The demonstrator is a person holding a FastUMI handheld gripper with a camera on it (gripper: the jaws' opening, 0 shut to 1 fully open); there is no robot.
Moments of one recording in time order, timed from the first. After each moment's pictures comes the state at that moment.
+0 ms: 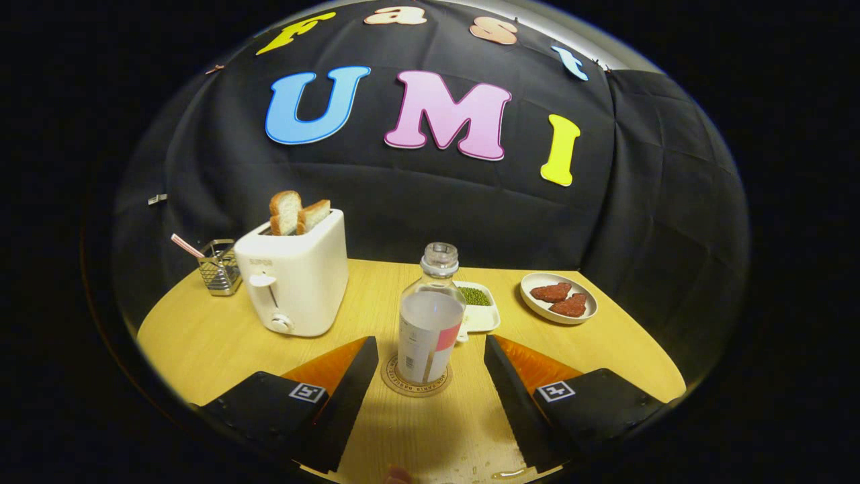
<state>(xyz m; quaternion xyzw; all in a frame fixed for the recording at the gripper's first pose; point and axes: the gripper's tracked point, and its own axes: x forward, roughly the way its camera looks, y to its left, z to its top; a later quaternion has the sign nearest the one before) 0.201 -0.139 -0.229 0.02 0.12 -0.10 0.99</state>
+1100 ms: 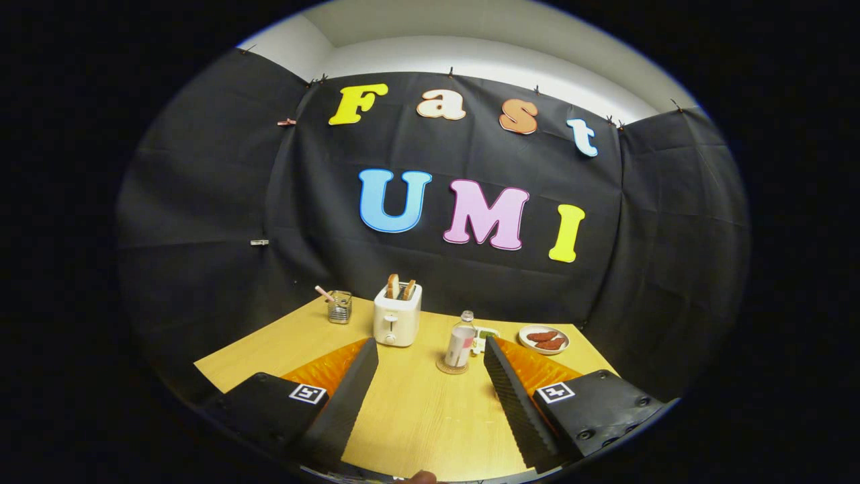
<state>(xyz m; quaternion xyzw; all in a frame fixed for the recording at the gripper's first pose) -0.106 -0.059 -0.079 -0.01 0.00 0.00 1.00</state>
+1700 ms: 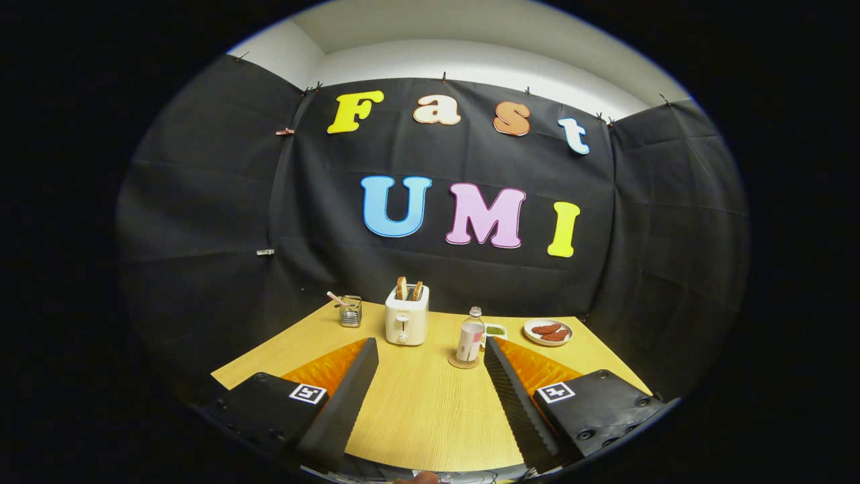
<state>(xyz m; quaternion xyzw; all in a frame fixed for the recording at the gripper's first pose) -0.121 -0.045 -0.076 0.02 -0.01 0.00 1.00</state>
